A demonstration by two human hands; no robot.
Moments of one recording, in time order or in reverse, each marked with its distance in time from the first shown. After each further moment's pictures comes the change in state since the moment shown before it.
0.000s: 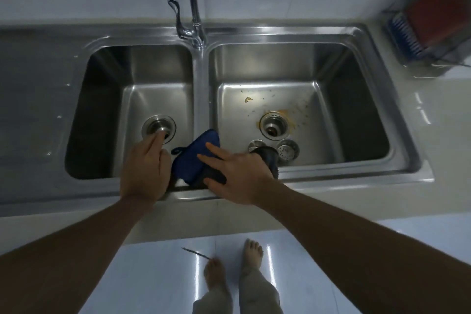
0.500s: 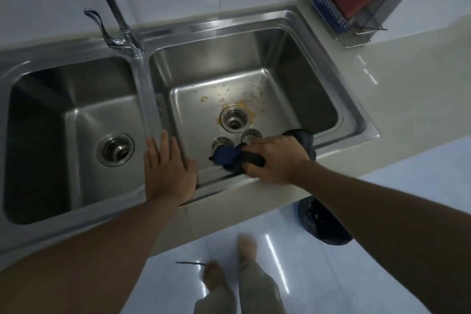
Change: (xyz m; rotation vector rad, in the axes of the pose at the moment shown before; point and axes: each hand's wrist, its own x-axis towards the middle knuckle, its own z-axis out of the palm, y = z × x) left_hand 0.012 0.091 0.070 0.227 -0.267 0.052; right_hand -0.102 0.102 -0.025 -0.072 0.166 0.297
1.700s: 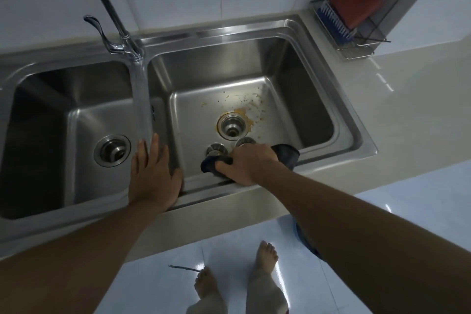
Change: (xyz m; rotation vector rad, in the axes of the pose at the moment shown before) left_hand 0.004 -0.003 -0.002 0.061 -0.004 0.052; right_hand 0.043 -0.010 0.012 -0.036 -0.304 0.132
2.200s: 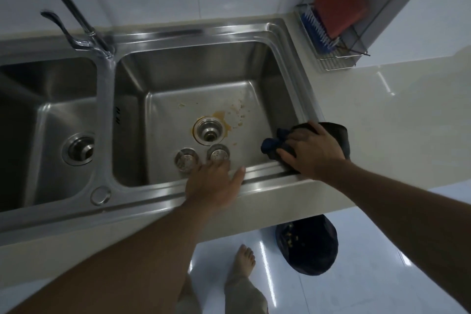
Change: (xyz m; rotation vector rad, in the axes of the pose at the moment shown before) left_hand 0.007 0.215 -0.005 -0.209 -0.261 0.049; right_hand -0.048 0.217 -0.026 -0.353 0.132 -0.020
